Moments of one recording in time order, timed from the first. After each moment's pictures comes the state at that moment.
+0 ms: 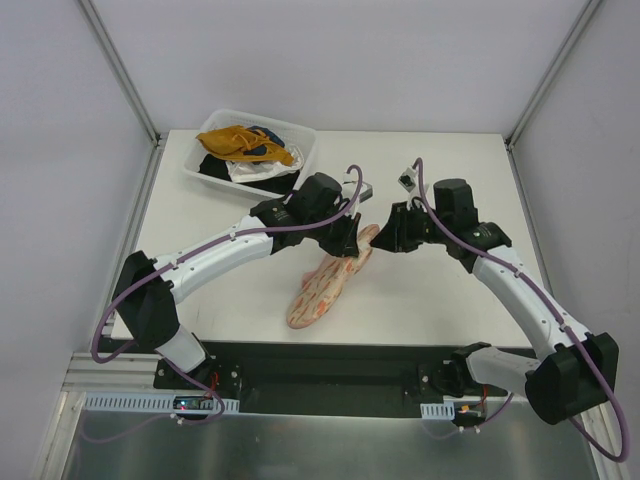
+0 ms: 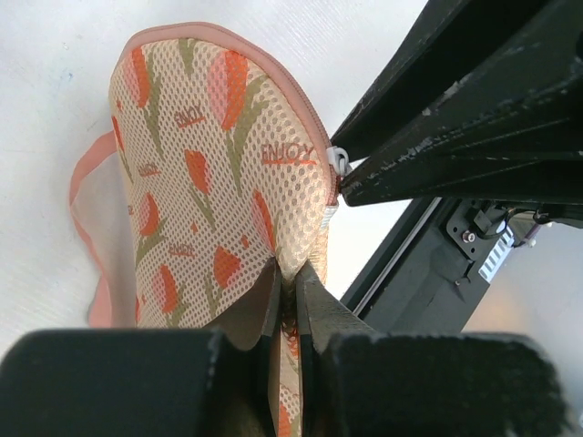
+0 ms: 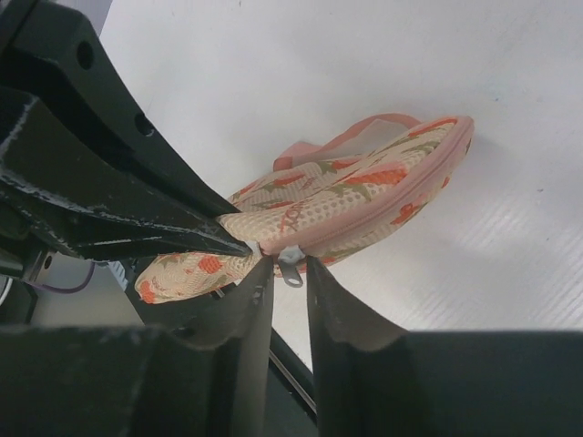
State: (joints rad) left arm -0.85 1.58 1.35 -0.51 0.32 -0.31; right arm 0.39 1.16 0.98 -0.49 -0.59 0.27
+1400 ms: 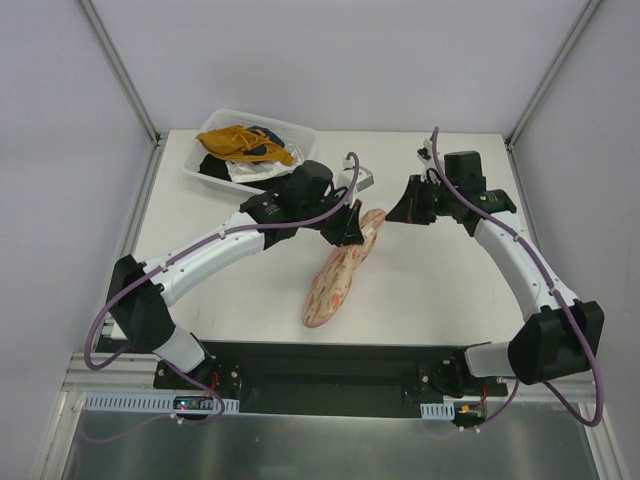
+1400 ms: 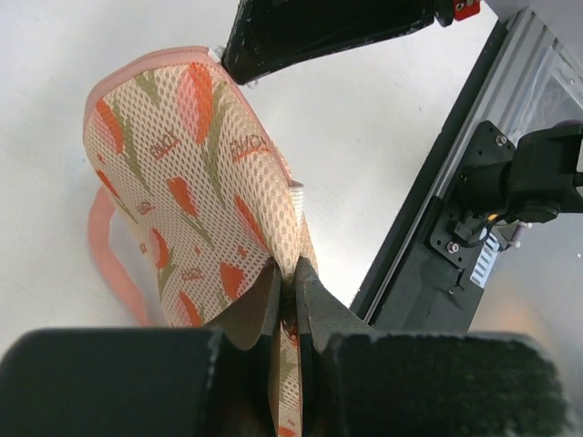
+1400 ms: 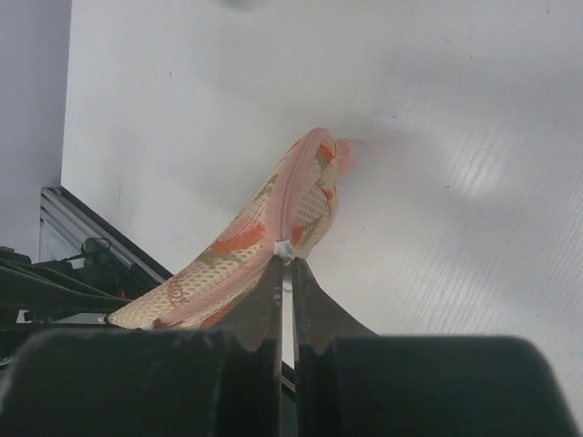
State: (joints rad) left arm -0.82 1.54 1.36 -0.42 0.41 -0.23; right arm 0.25 1.36 1.20 -0.64 -0.51 0.31
